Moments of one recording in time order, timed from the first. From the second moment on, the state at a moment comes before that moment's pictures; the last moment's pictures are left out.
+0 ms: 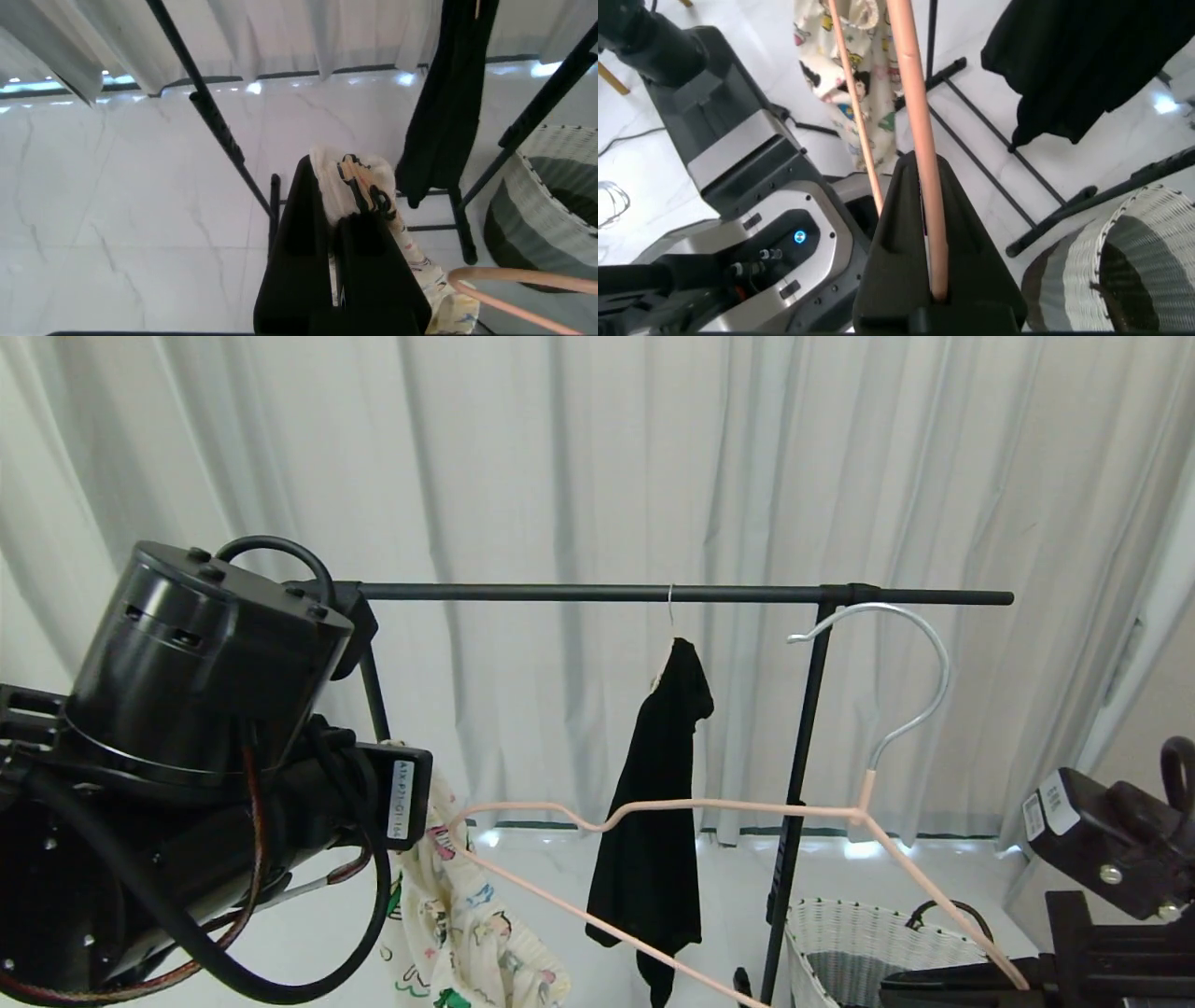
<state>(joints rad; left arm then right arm) -0.74 1.41 -1.03 0.32 0.63 -0.29 0.98 1.17 -0.70 0.10 0.13 0.18</state>
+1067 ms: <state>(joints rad) -0.75 1.44 -1.05 0.29 0.64 -0.33 1.00 1.31 -0.74 0.02 0.11 0.19</state>
